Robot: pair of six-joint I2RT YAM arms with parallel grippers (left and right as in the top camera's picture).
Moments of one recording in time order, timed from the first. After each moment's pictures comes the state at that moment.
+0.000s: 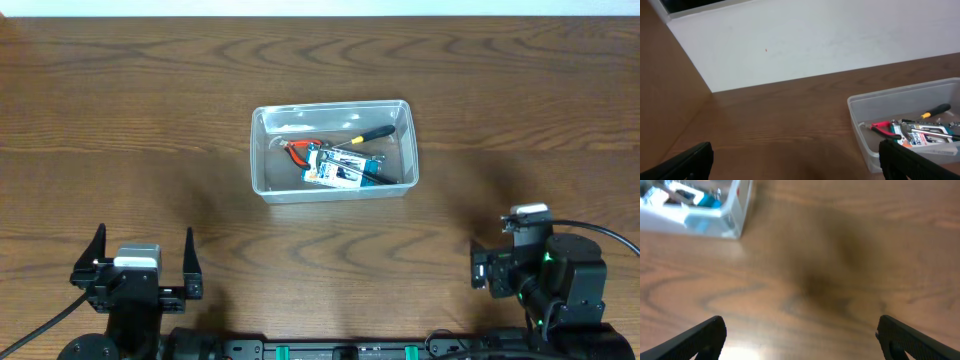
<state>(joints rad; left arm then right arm) -0.17 0.19 0.84 -0.84 -0.18 0.15 0.04 0.49 0.72 -1.05 -0.01 -0.10</state>
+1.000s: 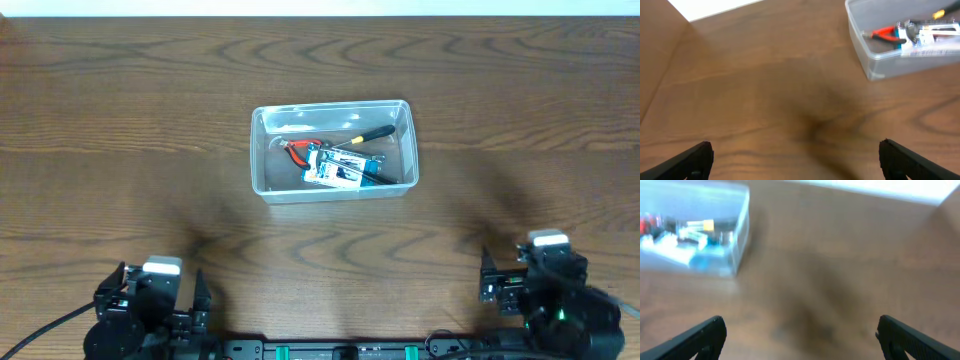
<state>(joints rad) -0.17 0.19 0.84 -1.25 -0.19 0.15 0.05 0.18 0.66 -0.97 0.04 -0.10</state>
